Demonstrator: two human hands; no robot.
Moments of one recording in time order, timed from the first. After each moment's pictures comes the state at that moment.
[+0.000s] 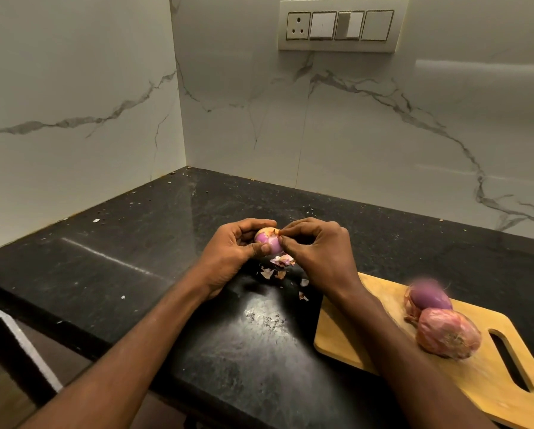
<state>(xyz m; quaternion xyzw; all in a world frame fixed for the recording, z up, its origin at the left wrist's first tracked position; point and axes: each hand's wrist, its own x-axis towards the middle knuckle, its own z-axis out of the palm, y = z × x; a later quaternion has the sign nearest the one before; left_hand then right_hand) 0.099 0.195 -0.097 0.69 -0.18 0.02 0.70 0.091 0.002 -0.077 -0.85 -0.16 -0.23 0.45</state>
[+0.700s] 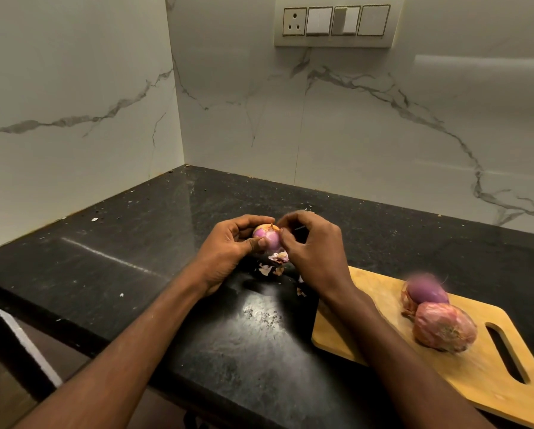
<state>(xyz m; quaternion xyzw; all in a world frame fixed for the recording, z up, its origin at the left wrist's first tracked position) 0.098 0.195 -0.096 0.68 -0.18 0.02 0.71 0.090 0.009 -0.082 -0.85 -0.17 -0.26 0.43</state>
